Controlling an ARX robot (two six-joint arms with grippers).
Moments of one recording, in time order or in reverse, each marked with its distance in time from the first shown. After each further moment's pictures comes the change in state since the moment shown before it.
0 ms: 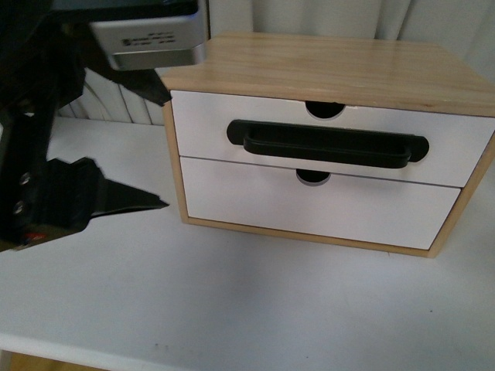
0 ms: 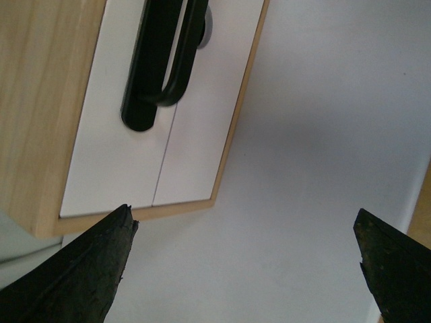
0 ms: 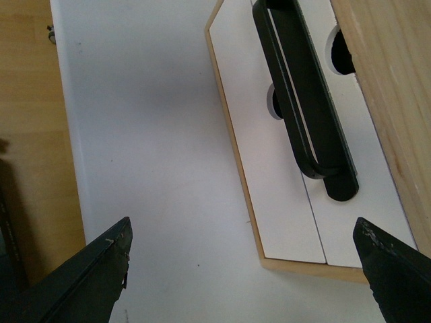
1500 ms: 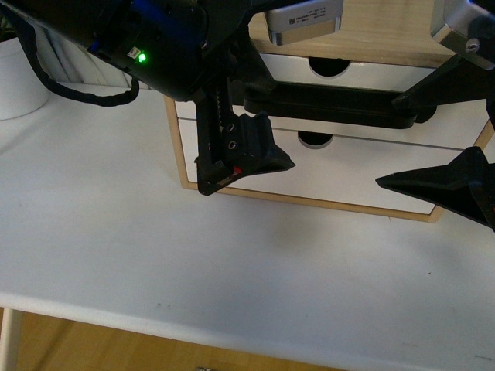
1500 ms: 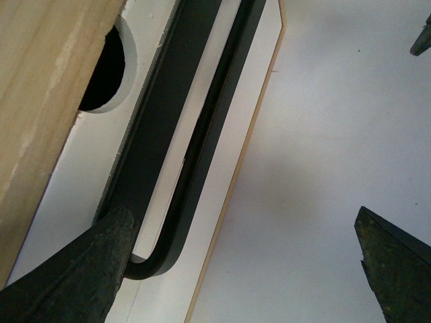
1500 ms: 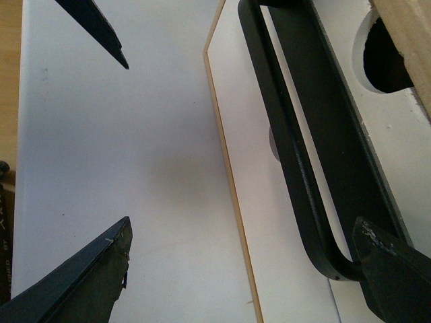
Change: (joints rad) left arm -0.089 0.347 0.193 0.173 0.135 -0.228; right arm 0.033 0.467 0.118 0.331 -0.142 0.053
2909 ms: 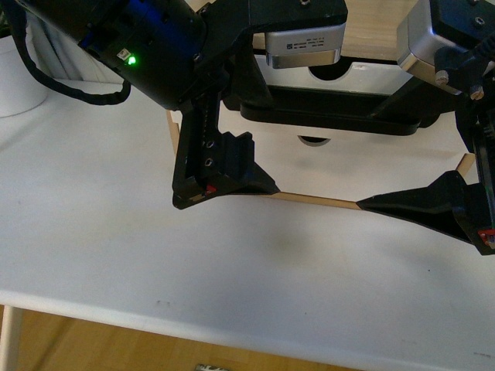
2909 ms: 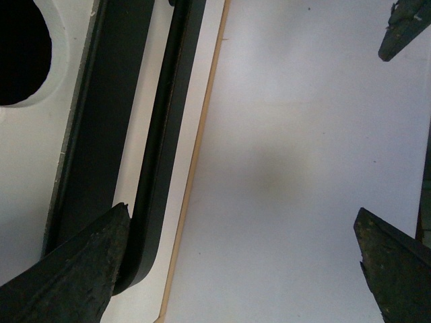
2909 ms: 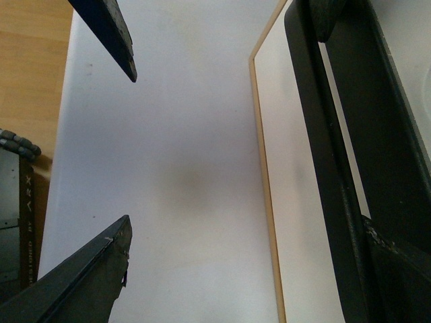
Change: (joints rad) left arm -0.004 0.024 0.070 -0.243 -0.006 0.148; right arm 0.039 0.051 0.042 -0.126 -0.023 -0.108
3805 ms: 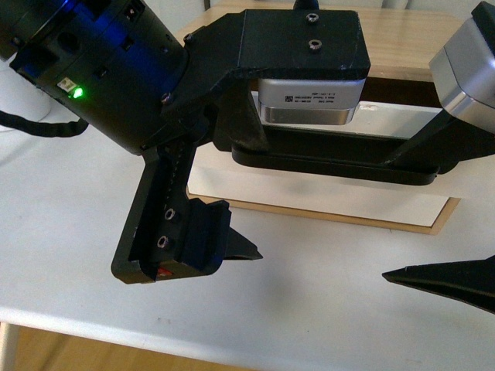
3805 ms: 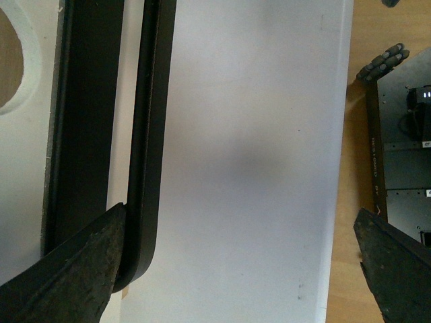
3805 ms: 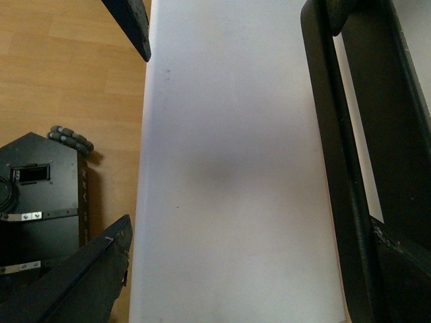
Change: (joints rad) left arm -0.054 -0.154 -0.120 -0.090 -0.063 0.042; right arm 0.004 -0.156 -0.094 -0.176 -0.019 -0.045
